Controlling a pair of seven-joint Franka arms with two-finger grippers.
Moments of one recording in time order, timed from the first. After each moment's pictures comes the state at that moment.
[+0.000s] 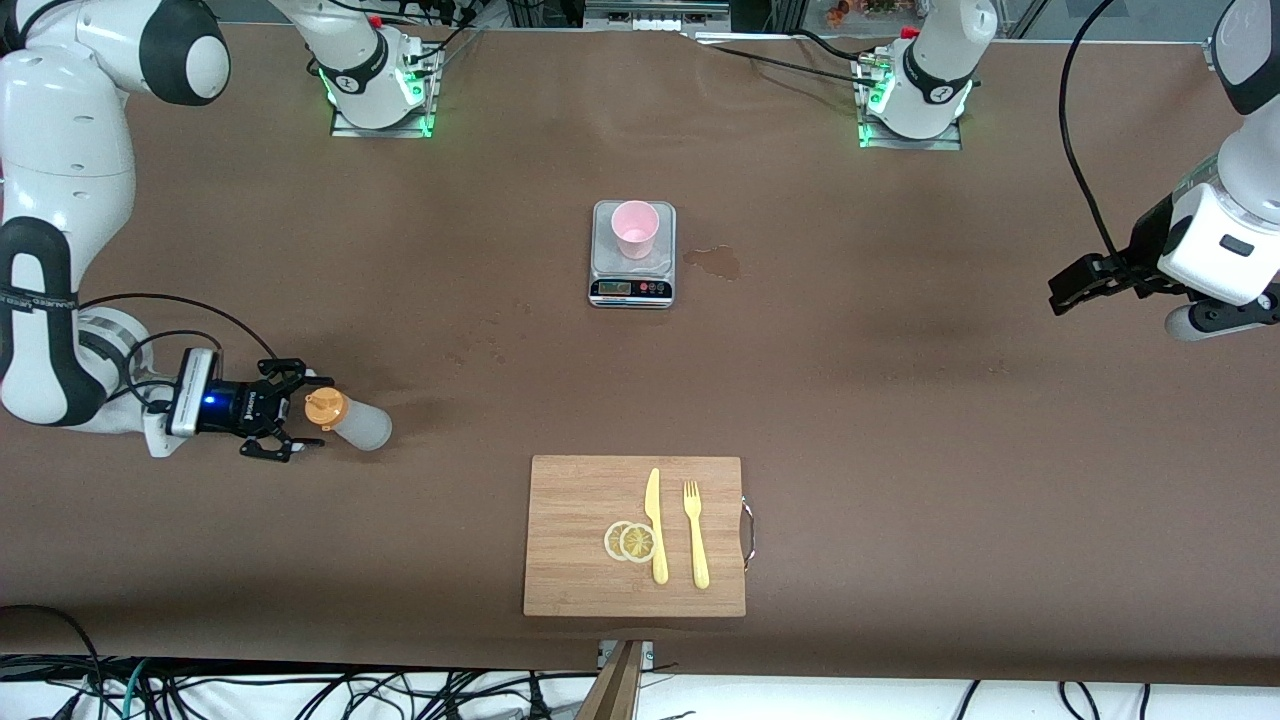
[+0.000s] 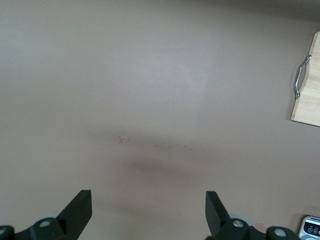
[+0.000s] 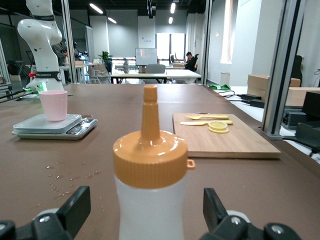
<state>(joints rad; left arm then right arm) -0.03 0.09 -0.04 -1.59 0.05 1.66 -0.30 -0.15 0.96 -0.20 -1.44 1.35 1.40 -2.47</state>
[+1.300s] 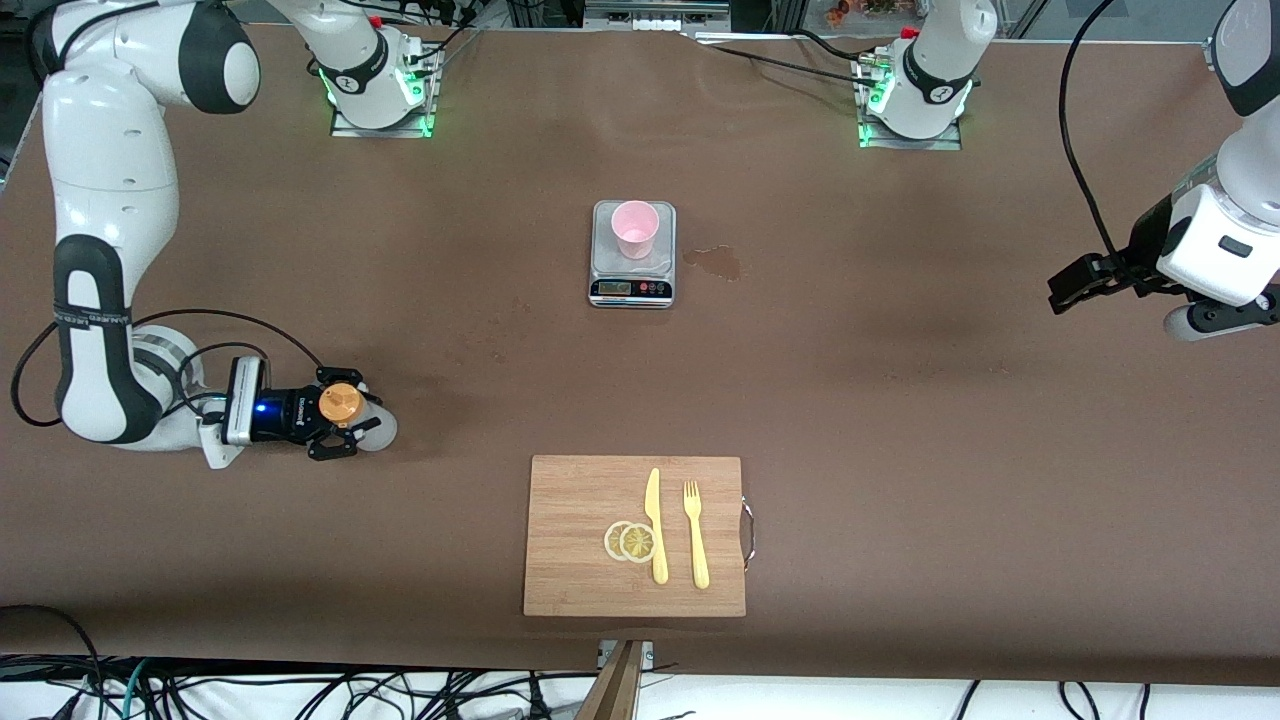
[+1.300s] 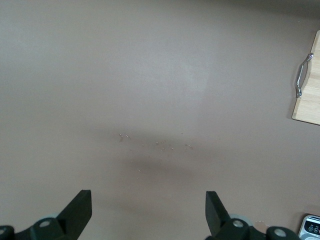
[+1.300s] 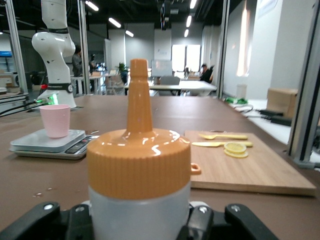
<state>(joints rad) -0.03 0.09 -0.04 -1.59 0.05 1.65 -0.30 -0.06 0.94 -0.19 -1.41 1.35 1.40 -2.39</state>
